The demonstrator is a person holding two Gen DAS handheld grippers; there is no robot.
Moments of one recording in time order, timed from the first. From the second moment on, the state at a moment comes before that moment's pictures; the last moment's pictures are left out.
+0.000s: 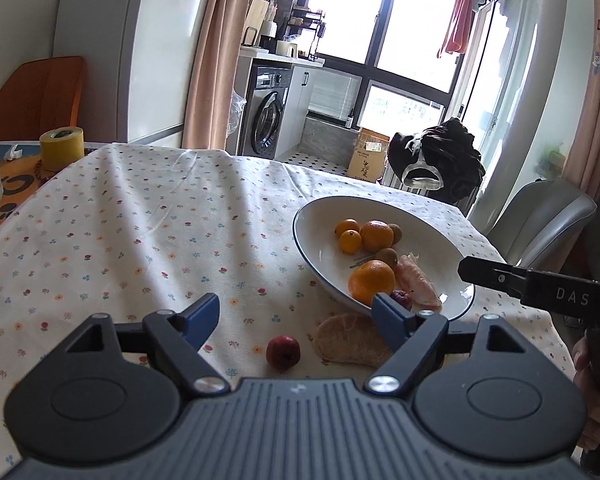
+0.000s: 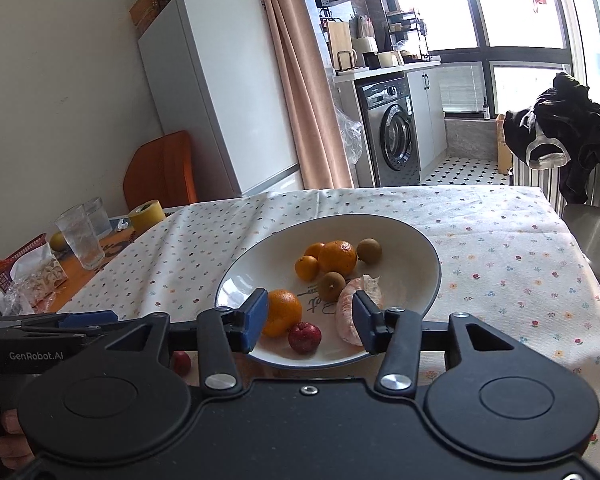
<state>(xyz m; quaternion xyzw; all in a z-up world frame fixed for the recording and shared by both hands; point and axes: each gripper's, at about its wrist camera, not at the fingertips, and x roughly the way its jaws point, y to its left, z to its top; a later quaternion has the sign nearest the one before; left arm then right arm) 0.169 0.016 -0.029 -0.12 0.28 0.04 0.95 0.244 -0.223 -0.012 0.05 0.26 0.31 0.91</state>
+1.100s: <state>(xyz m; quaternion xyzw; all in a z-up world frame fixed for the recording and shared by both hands) 0.102 0.041 -0.034 -0.12 0.29 0.05 0.95 0.181 -0.213 -0.016 0.02 0.28 0.33 0.90</state>
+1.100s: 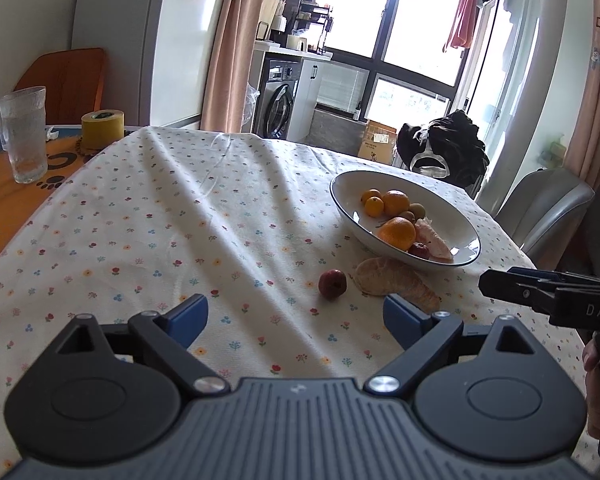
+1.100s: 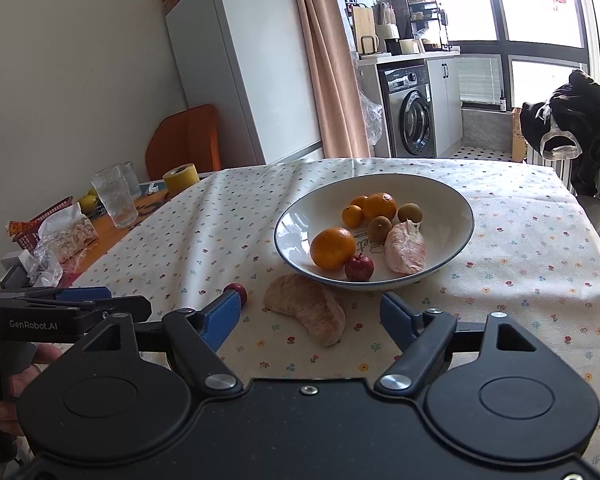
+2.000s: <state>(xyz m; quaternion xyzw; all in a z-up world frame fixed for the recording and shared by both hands) 0.115 0.040 -0.053 -0.11 0.30 0.07 0.95 0.209 -0.194 -0.050 0.00 0.31 0.36 0.88</state>
